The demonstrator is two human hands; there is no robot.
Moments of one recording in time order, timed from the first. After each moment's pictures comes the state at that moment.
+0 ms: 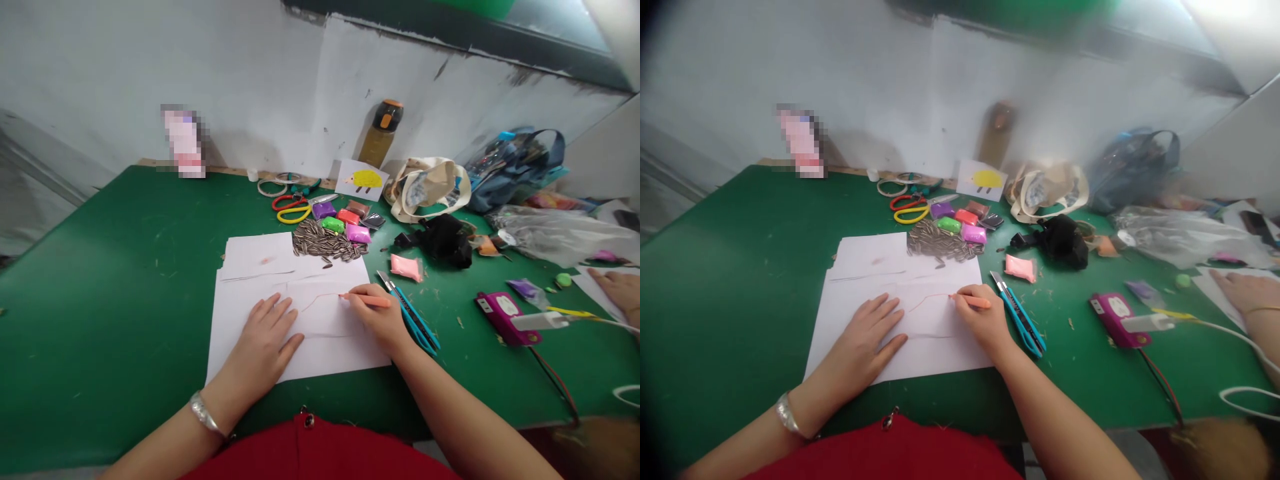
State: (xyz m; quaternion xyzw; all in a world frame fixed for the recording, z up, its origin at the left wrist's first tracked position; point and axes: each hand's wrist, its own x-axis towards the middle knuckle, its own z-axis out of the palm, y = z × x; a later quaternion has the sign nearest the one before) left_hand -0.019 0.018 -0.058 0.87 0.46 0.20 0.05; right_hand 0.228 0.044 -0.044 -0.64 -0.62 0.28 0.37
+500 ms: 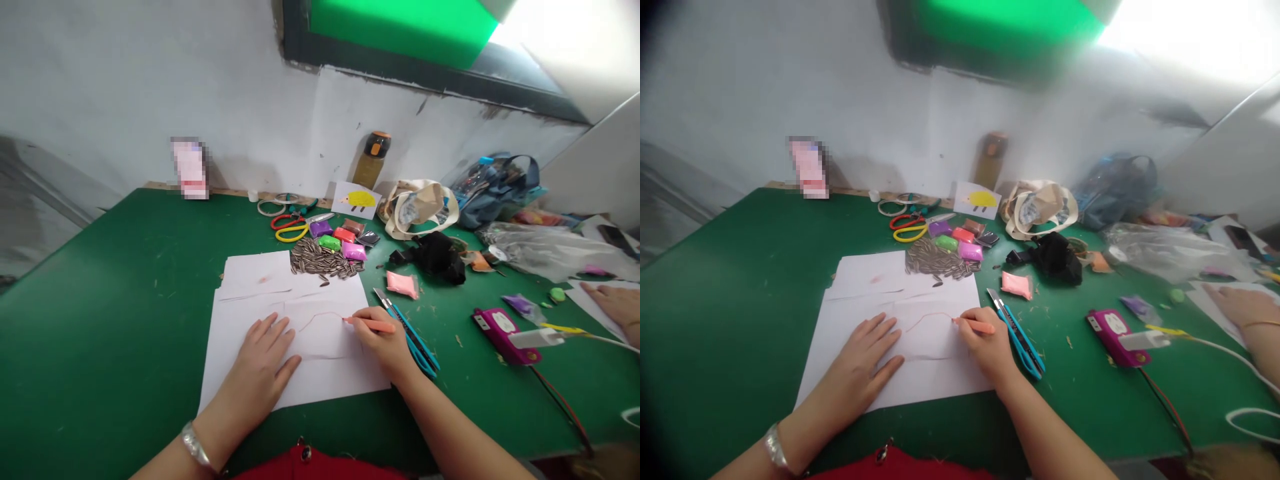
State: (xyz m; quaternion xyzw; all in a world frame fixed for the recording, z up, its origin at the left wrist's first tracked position) left_hand -0.022 0.019 -0.062 0.87 0.45 0.21 0.04; right_hand 0.233 0.035 -0.037 -0.66 -0.60 0.29 0.35
